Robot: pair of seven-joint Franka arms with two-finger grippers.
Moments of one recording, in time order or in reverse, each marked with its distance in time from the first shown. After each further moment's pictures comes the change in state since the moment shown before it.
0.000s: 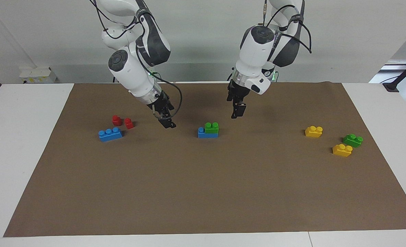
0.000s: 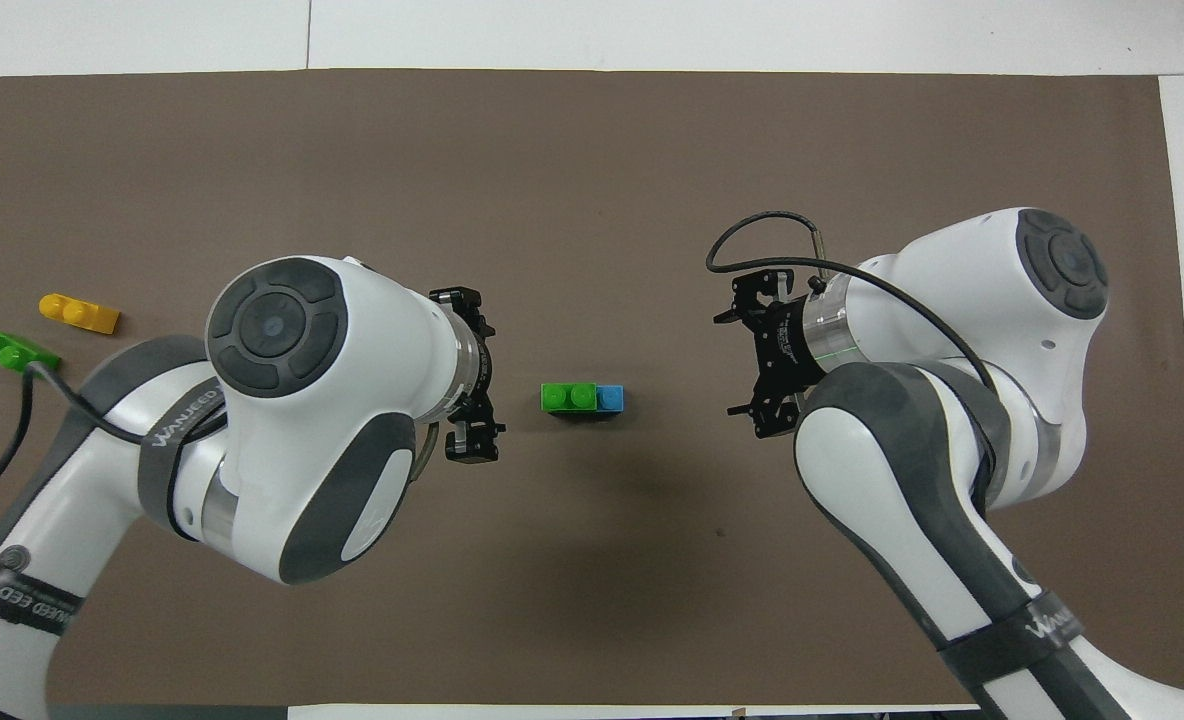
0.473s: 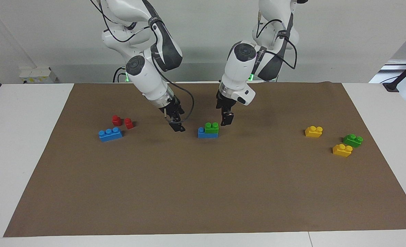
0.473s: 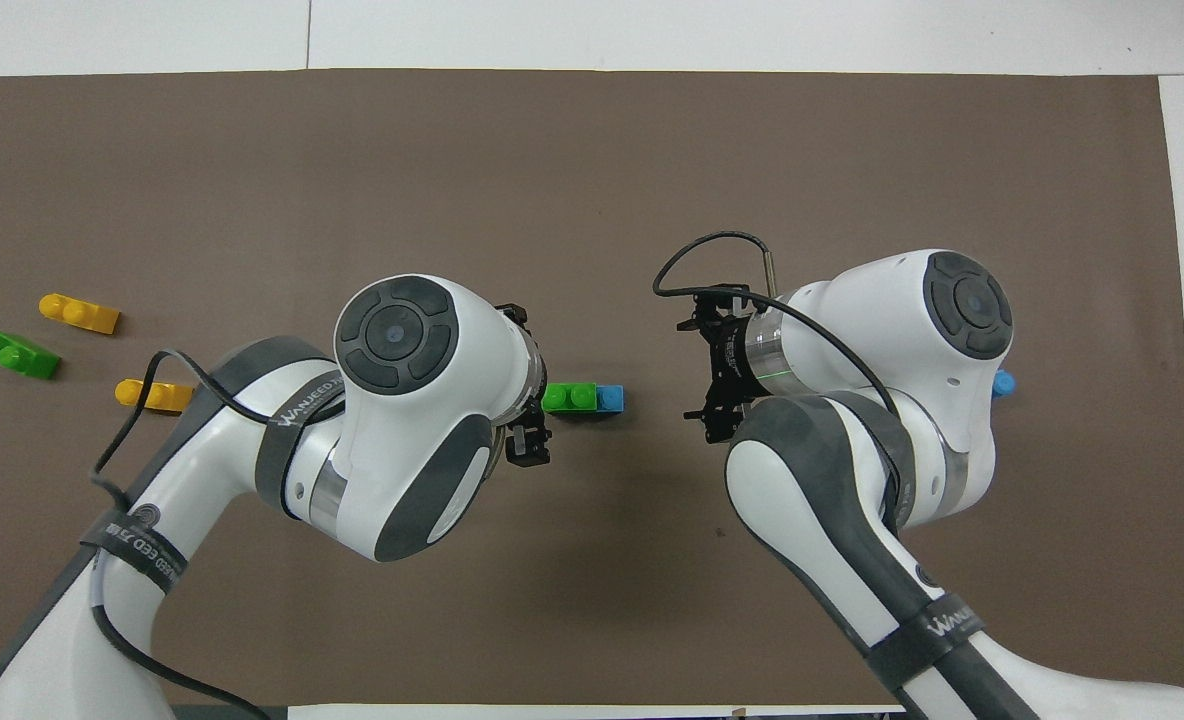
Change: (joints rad) left arm -0.059 0.088 0.001 -0.009 0.000 0.065 -0.083; right arm 0.068 0.030 0.000 -0.056 0.013 0.143 0.055
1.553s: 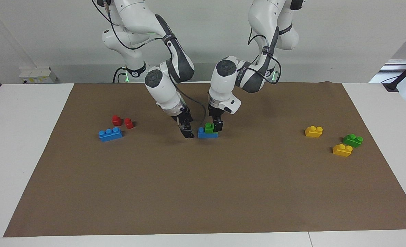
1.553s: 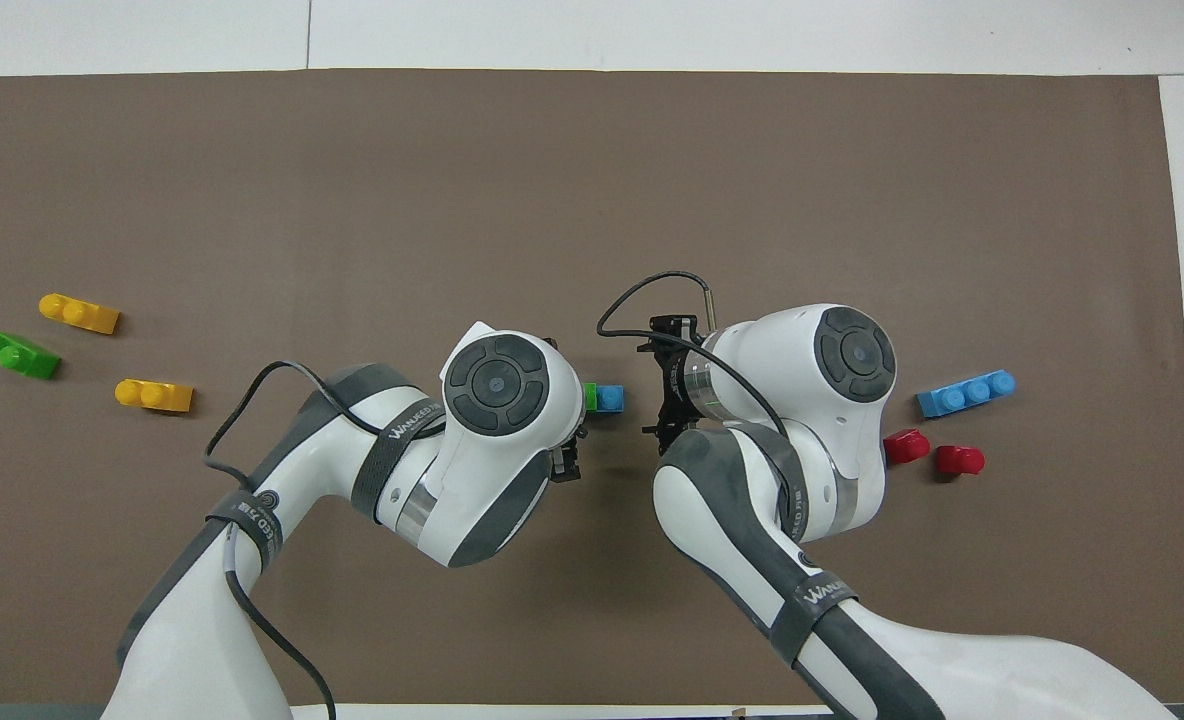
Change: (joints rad) left arm -0.071 0.095 0.005 -0.071 0.076 0.148 -0.105; right arm 0.093 0.120 0.000 -0.051 0.041 0.198 0.000
